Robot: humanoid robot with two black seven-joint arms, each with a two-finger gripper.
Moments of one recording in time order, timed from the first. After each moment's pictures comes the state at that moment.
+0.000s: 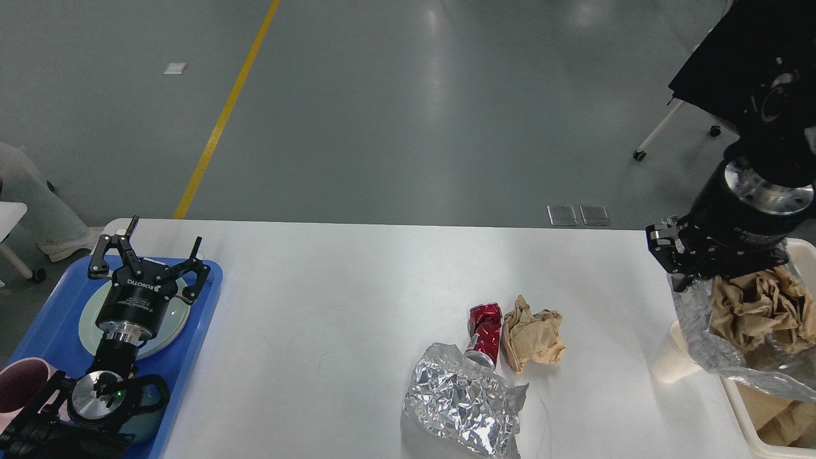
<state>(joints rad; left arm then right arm) -0.32 0.18 -1.46 -0.64 0.12 -0.68 -0.12 2.40 -0.29 -1.54 1.59 0.04 0.74 -0.09</state>
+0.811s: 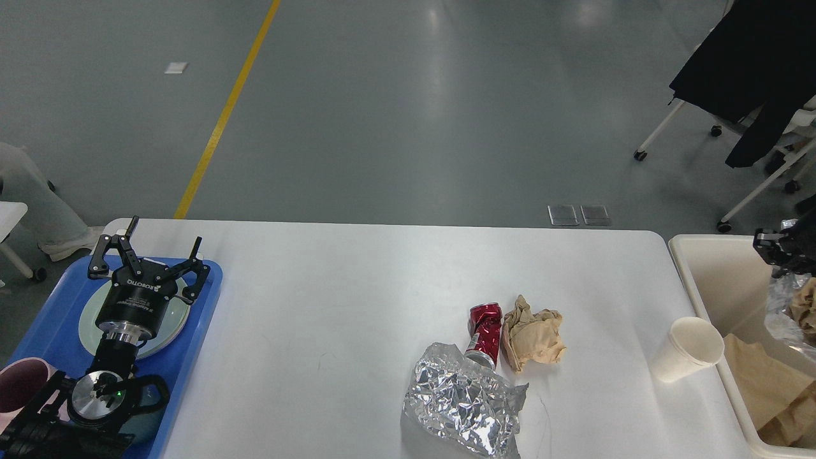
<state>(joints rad) -0.32 0.18 -1.46 -0.64 0.12 -0.68 -0.12 1.46 -0.56 -1.34 0.59 -0.14 0.67 -0.01</state>
